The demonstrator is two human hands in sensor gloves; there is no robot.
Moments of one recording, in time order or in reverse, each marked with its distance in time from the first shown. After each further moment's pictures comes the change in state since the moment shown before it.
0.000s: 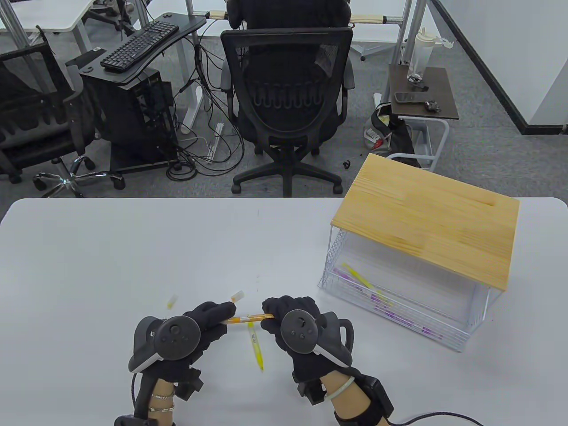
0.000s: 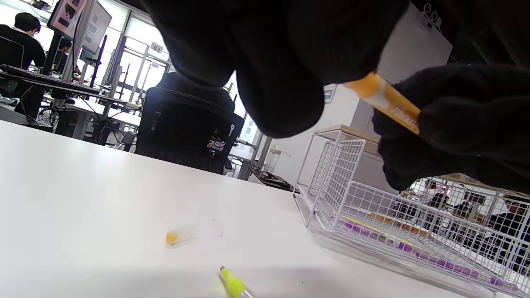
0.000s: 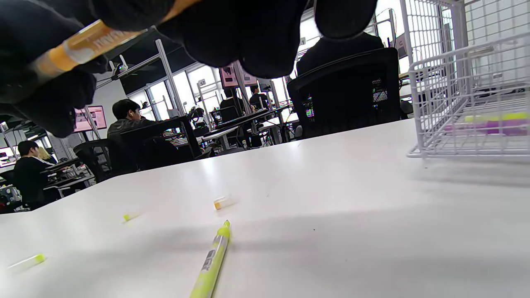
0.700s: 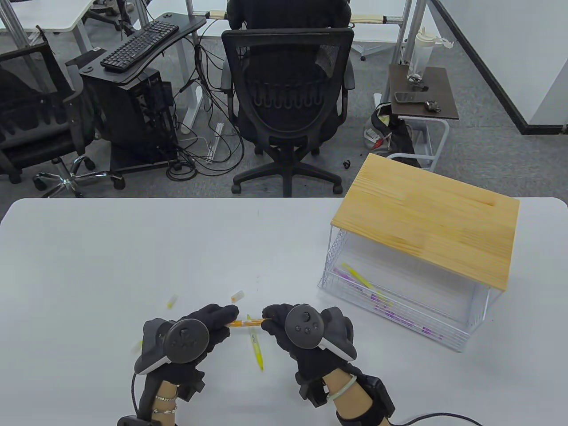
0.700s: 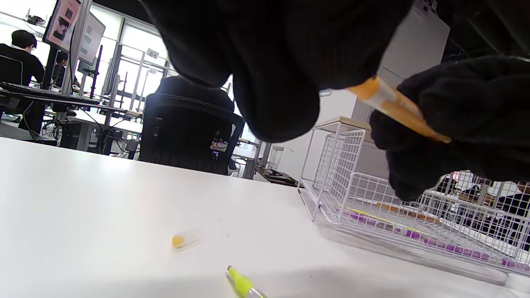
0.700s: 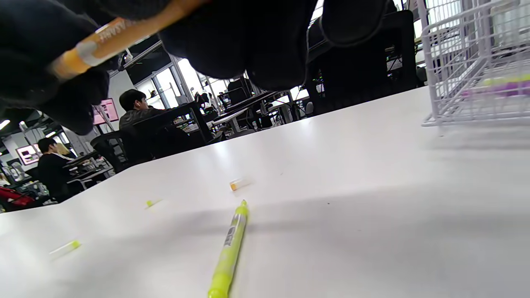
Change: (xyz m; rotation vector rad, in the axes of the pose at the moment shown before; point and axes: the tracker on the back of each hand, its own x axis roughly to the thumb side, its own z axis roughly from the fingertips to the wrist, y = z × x) left_hand 0.011 -0.002 -0.002 -0.004 0.006 -0.074; right_hand -0.006 0.004 -0.004 0.086 -0.011 -0.053
